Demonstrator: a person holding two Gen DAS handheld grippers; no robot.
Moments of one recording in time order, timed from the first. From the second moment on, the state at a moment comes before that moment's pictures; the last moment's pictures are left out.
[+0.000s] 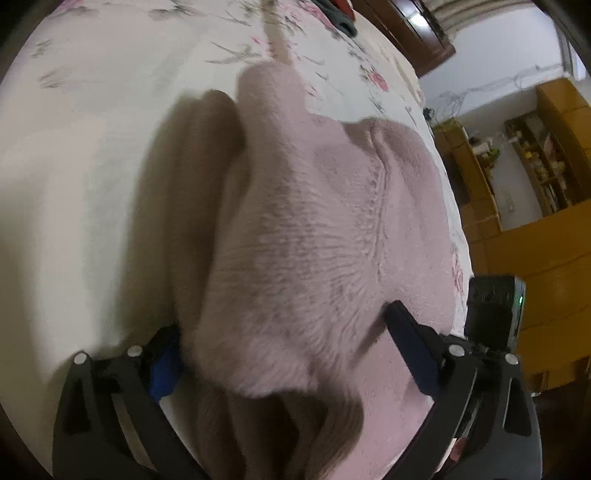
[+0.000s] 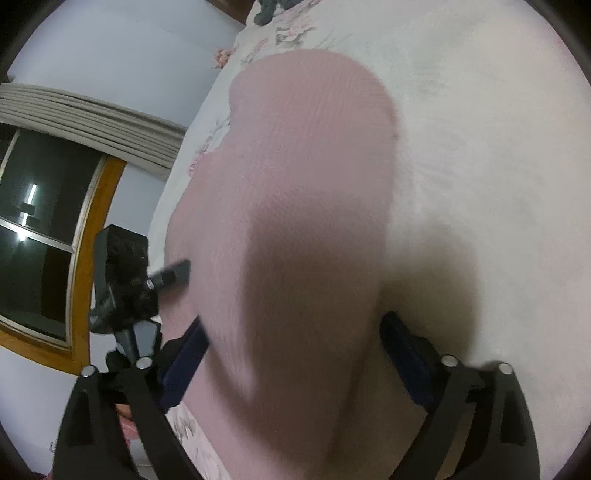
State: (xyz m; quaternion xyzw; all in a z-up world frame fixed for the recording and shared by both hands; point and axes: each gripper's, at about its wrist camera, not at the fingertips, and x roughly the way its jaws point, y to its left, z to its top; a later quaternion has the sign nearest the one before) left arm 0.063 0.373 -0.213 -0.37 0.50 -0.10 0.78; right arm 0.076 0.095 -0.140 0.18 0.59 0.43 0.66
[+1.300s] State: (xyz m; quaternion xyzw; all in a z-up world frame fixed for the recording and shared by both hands) left arm -0.107 0.130 -0.187 -0.43 0.45 -0.21 0.76; right arm -0.120 -0.111 -0.094 0.18 0.56 0.41 0.69
